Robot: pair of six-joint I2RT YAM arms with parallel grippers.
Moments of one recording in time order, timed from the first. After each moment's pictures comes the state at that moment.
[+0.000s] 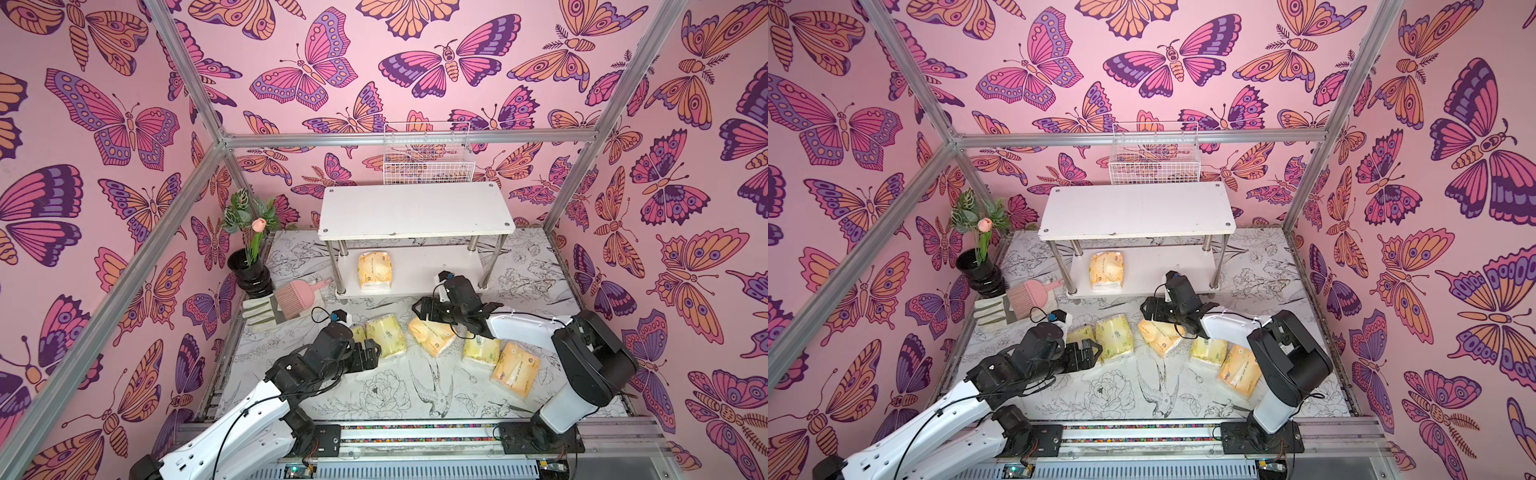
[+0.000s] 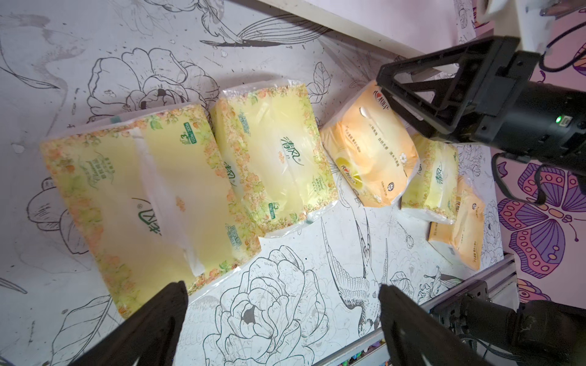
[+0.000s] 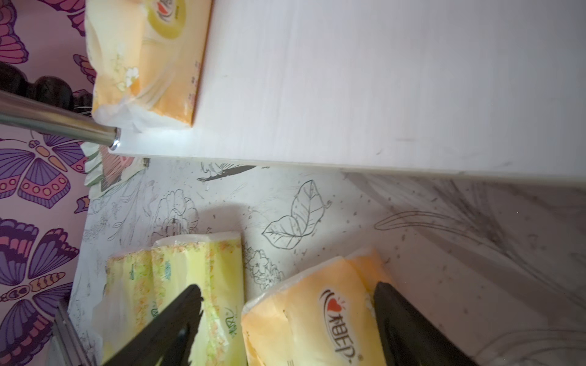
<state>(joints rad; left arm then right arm) -0.71 0.75 0.57 -0.63 0.01 -0.78 0.70 1.65 0.85 0.07 -0.19 0.66</state>
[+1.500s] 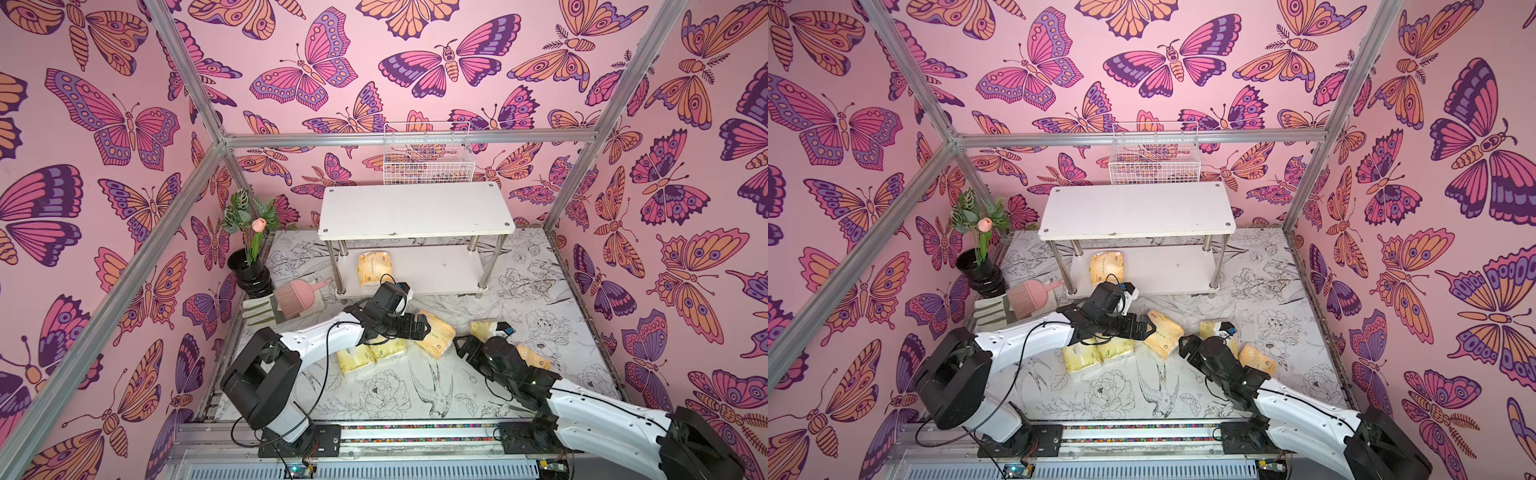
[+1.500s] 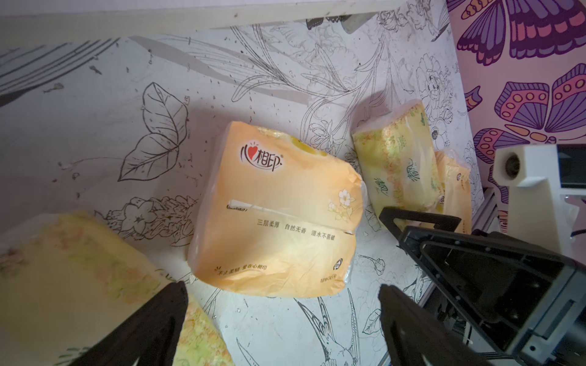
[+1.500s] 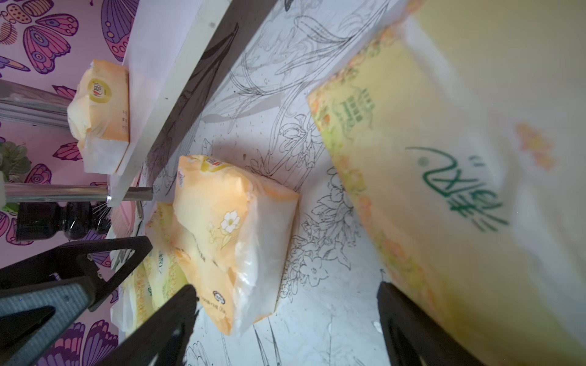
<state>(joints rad) -0.72 1.59 0.93 -0.22 0.32 -0.53 0.83 0.90 0.21 0.02 0.20 1.21</state>
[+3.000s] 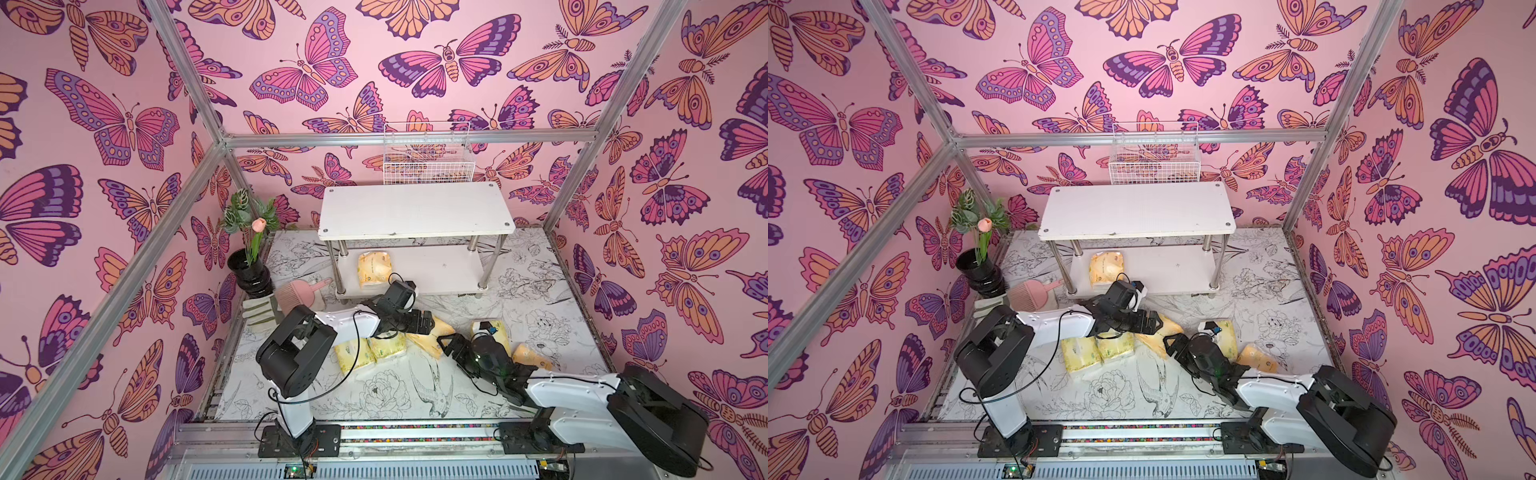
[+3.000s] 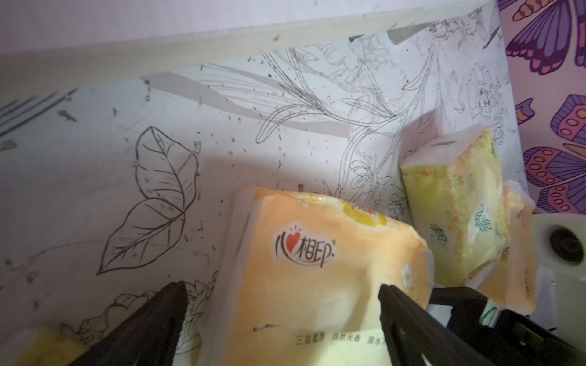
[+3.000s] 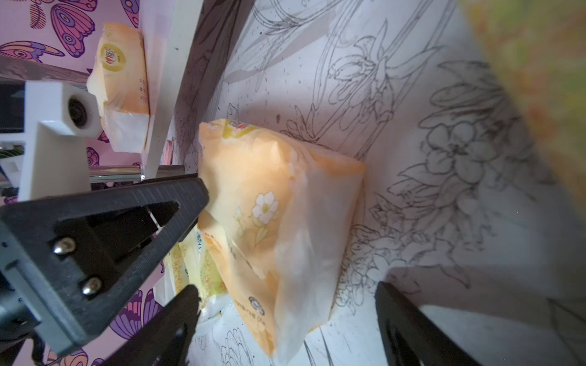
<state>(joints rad) -0.71 1.80 1.00 -0.08 0.29 -0.54 0.88 1.25 0.21 0.45 0.08 1.32</state>
